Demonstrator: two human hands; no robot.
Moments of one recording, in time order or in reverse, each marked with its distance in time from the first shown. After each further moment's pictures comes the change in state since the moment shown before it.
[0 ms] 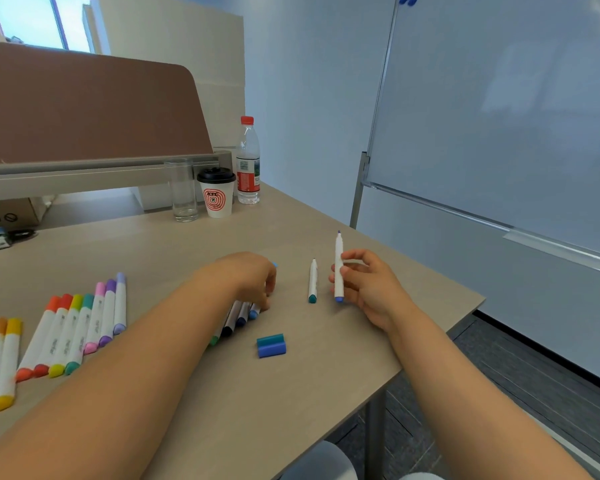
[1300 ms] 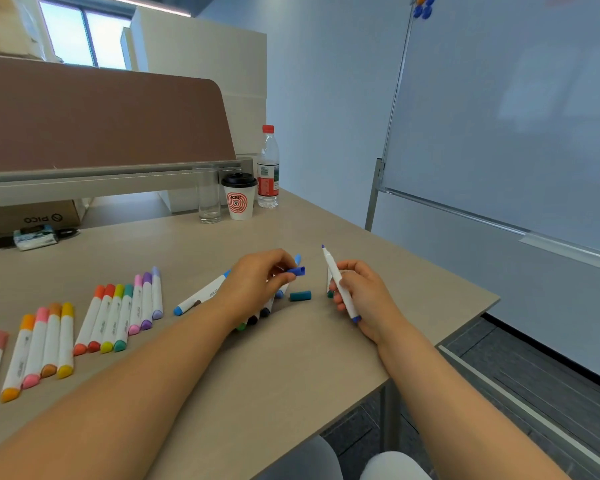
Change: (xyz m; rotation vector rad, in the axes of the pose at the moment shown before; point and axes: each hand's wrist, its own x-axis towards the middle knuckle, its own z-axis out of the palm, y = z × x) left_hand -0.032 -0.013 0.037 -0.571 0.613 0.157; right_hand -0.025 0.012 0.037 -0.084 0.000 -0.011
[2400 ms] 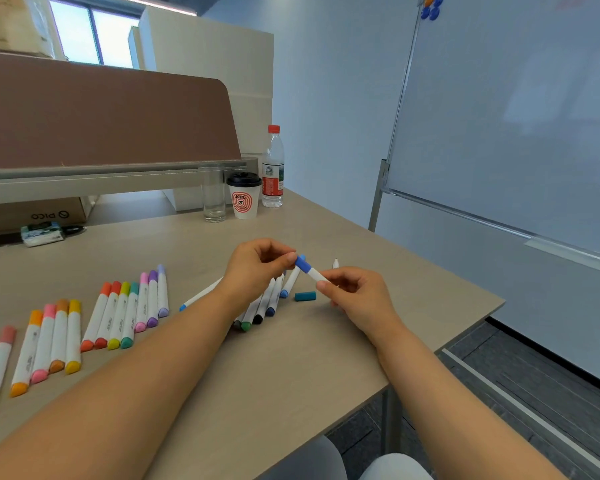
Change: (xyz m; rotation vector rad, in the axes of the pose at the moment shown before) left_hand 0.004 0.006 -0.005 -0.620 0.137 -0.233; right_hand -0.007 0.006 0.004 -0.270 -0.055 -0.374
